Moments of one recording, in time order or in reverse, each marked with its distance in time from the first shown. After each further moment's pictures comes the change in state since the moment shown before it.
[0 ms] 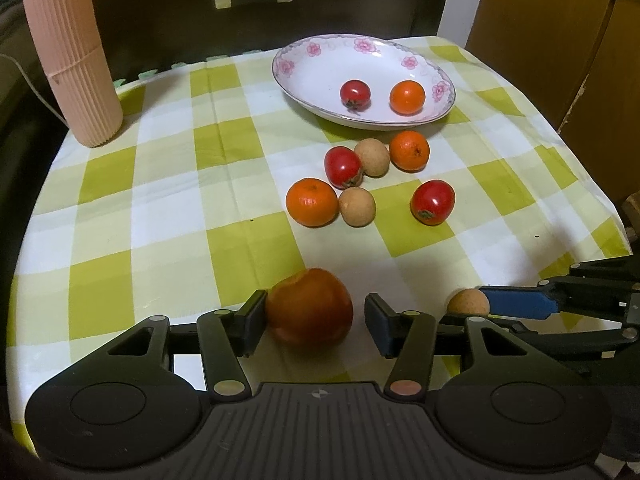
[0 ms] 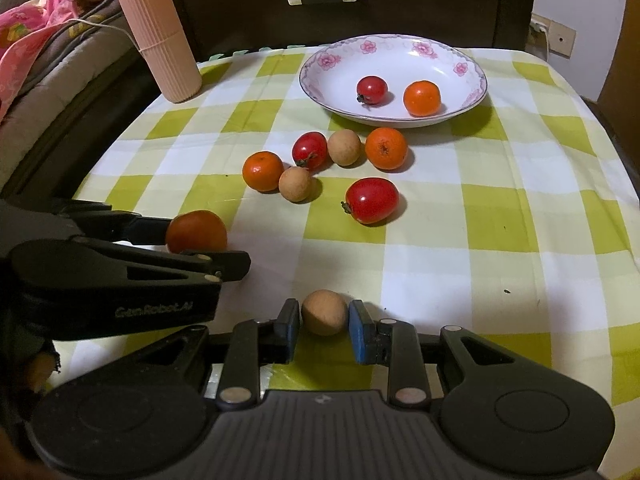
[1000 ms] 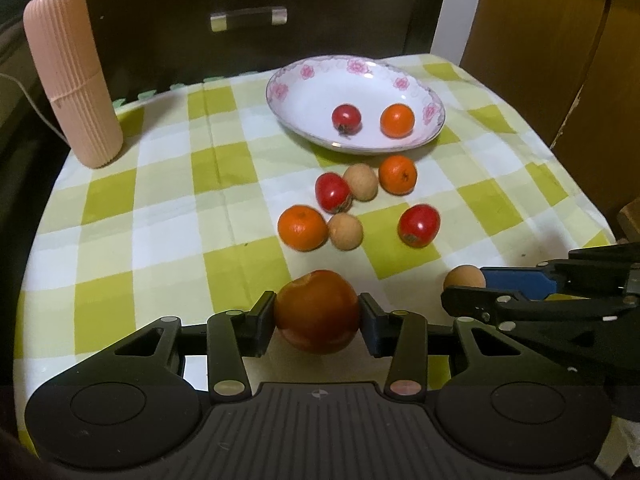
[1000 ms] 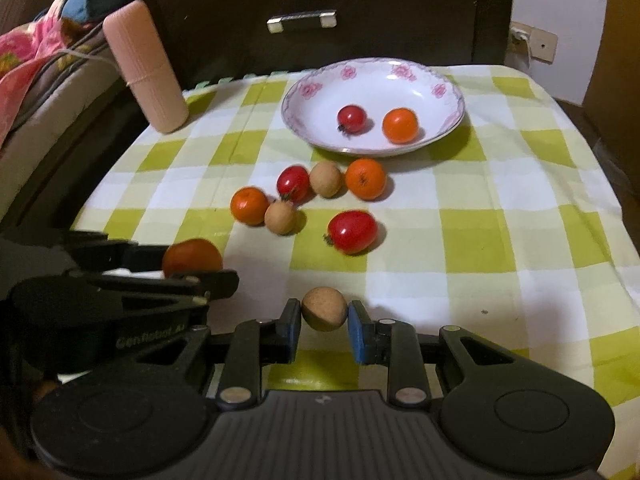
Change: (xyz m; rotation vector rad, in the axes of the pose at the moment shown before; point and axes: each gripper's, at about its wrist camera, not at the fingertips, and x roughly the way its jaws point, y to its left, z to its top) left arm -0.013 -0.007 0.010 -0.002 -0.040 -0.003; right arm -0.014 -0.011 0.011 0.056 -0.062 -0.020
